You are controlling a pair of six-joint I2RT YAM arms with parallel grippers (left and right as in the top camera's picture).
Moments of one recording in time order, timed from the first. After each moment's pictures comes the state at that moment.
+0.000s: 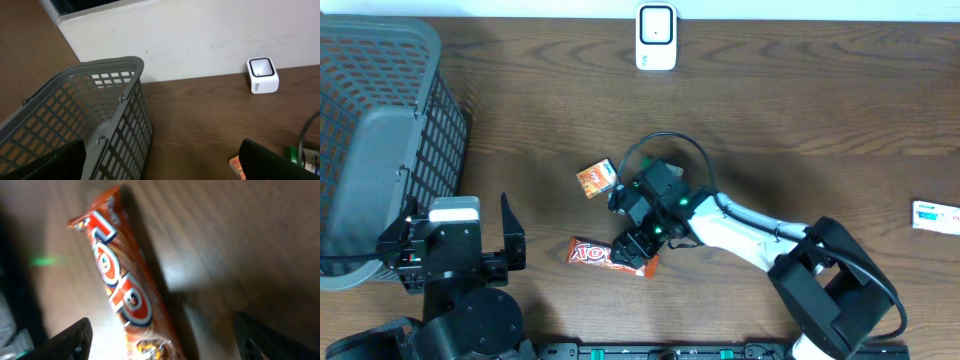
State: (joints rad) left arm -1.11 0.67 1.26 -1.27 -1.18 -0.43; right arm 0.79 1.83 1.02 -0.40 -0.46 -0.01
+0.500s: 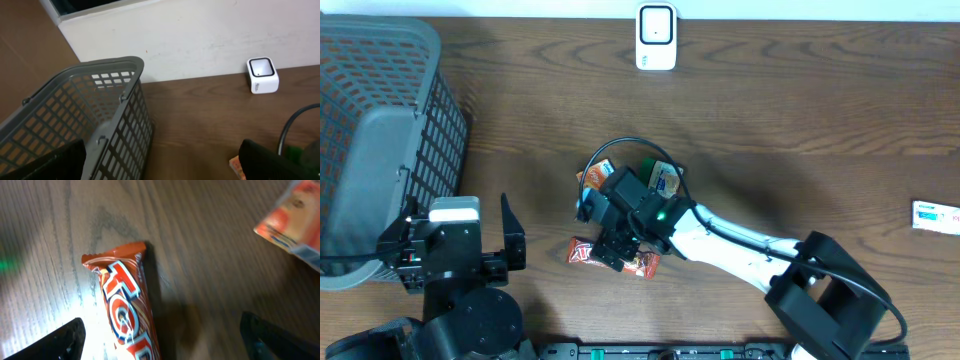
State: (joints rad) left arm -1.11 0.67 1.26 -1.27 -1.18 -0.43; right arm 0.91 1.83 1.08 -0.30 -0.28 -0.16
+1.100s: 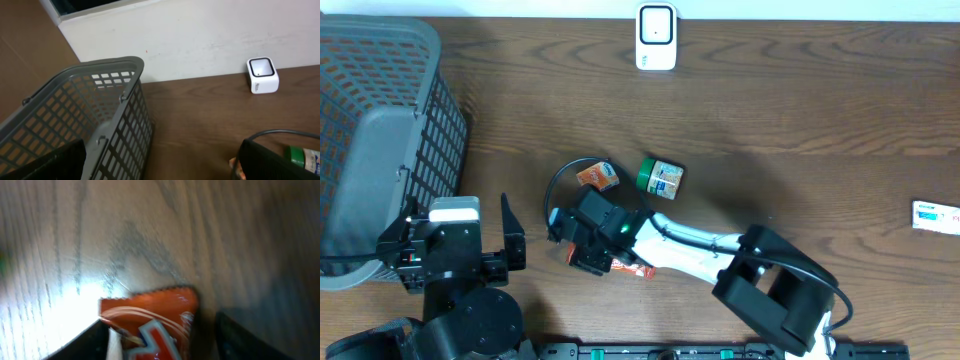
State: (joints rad) left arm -1.11 0.67 1.26 -1.27 -1.18 -0.43; right arm 1.03 2.01 1.20 -0.26 -0.23 -0.21
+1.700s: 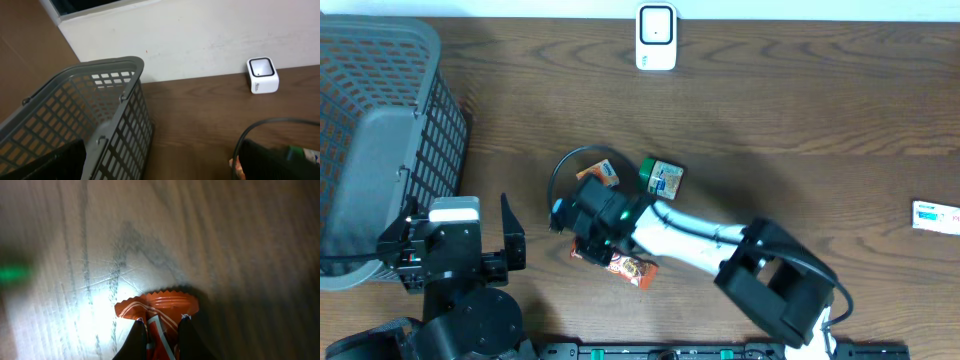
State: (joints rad) left arm -1.11 0.67 1.26 -1.27 -1.18 -0.43; right arm 0.96 2.02 1.26 -0.36 -0.36 -0.13
